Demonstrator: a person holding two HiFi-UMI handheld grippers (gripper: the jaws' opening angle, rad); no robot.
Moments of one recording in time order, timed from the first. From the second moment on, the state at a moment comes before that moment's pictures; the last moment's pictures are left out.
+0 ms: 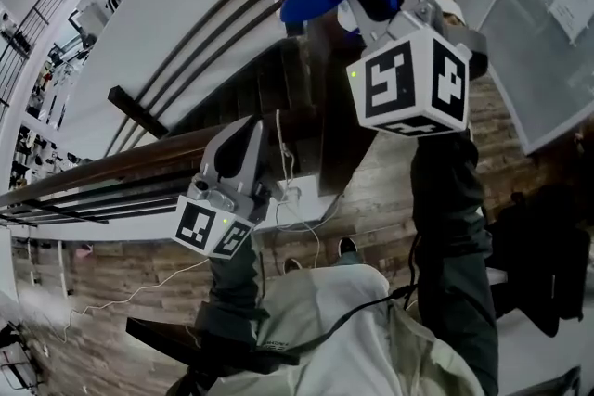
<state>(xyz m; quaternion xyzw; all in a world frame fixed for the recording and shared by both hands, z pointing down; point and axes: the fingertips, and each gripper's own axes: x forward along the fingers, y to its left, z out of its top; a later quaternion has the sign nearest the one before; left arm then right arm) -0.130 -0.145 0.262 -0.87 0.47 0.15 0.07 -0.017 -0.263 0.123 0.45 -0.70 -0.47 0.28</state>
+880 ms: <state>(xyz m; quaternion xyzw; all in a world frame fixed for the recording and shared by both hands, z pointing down) -0.086 -0.209 0.149 -0.89 0.41 0.12 0.16 0.012 -0.258 0.120 0.47 -0.75 -0.43 0.20</state>
